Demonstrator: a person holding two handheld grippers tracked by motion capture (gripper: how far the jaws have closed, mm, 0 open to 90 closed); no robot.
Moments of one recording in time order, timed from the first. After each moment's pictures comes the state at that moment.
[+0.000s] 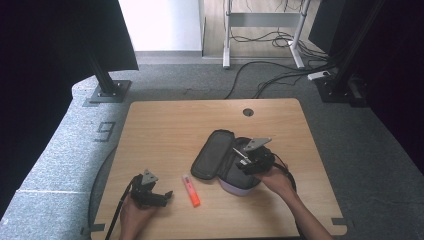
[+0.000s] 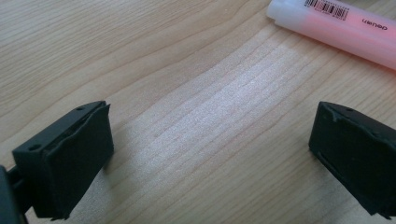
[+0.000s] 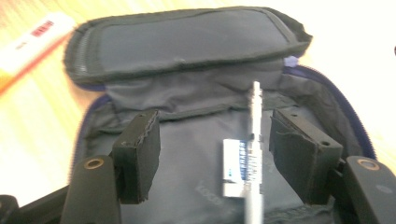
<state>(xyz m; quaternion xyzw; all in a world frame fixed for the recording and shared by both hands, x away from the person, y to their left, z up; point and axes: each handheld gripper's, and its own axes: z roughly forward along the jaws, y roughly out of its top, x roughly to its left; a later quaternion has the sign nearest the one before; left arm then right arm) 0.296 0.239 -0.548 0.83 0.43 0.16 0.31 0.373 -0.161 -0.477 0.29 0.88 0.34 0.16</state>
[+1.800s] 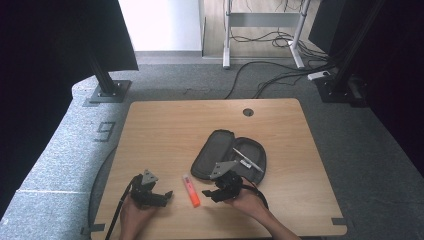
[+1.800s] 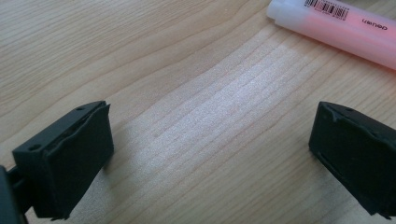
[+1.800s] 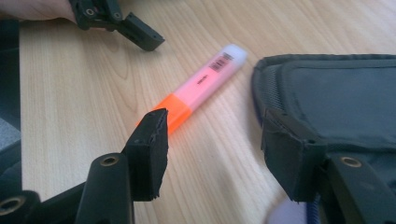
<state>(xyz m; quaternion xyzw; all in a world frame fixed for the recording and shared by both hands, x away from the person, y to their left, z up) 0.296 0.239 -0.548 0.83 0.43 0.16 0.31 0.310 -0.065 -0.494 0.19 0.90 0.39 0.06</state>
